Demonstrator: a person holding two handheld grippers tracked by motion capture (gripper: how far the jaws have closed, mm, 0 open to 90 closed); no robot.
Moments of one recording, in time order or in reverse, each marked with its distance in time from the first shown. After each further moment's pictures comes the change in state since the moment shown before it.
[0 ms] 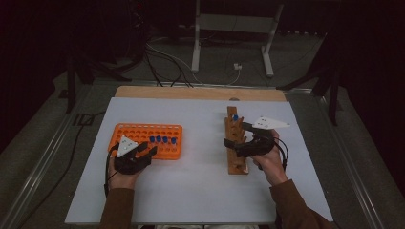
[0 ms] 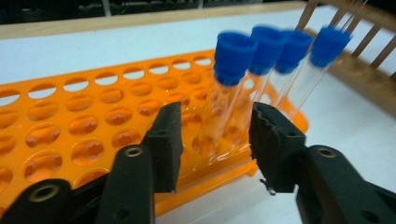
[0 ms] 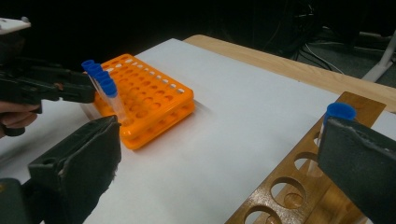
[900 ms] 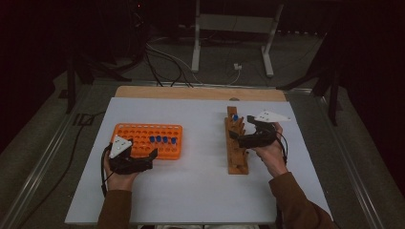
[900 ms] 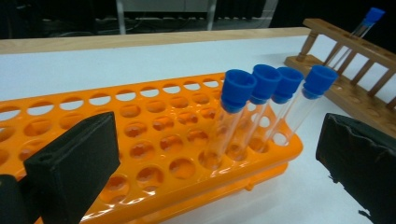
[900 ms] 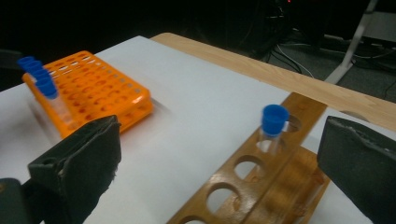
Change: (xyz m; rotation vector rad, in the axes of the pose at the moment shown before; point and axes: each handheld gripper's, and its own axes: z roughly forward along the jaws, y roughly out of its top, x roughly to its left) left arm -0.001 0.007 -0.012 -0.044 0.064 -0.033; right arm -0.033 0.000 0.011 0.005 -0.104 -0.017
